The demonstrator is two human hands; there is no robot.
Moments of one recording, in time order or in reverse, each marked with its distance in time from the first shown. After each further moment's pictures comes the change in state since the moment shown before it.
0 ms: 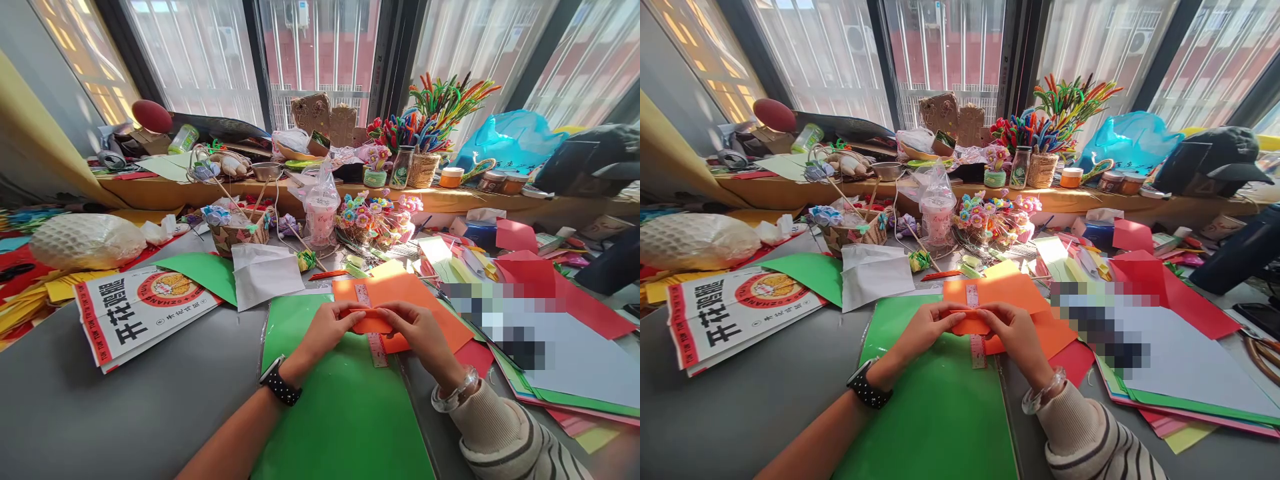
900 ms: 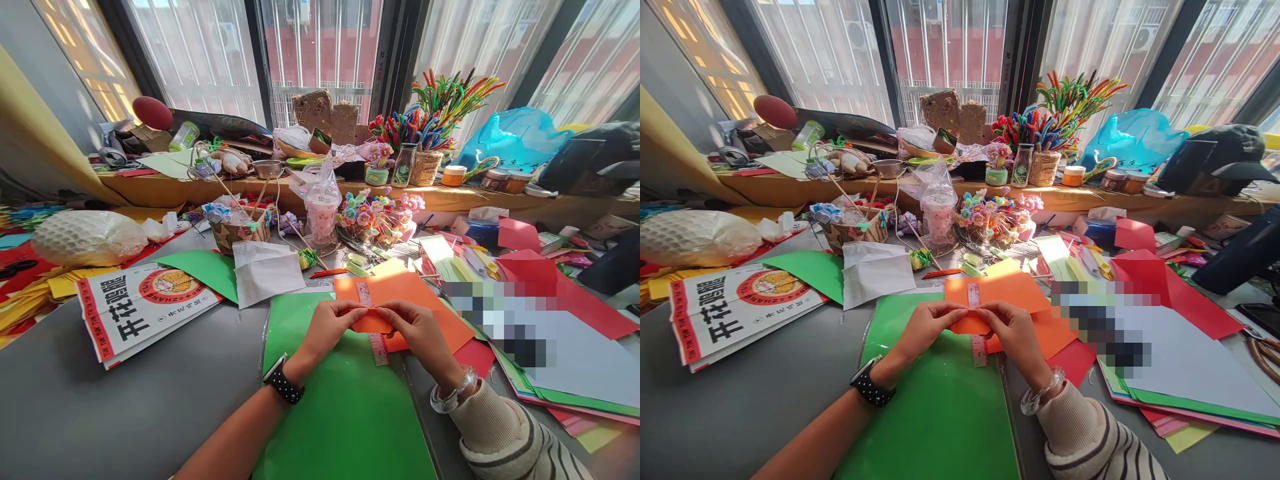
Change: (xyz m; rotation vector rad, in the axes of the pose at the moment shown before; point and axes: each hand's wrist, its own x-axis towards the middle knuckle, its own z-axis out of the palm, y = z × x) left_hand -0.002 0.001 0.003 0.023 0.103 0.007; right_hand -0.001 0.000 0.003 -0.050 0.012 -0.040
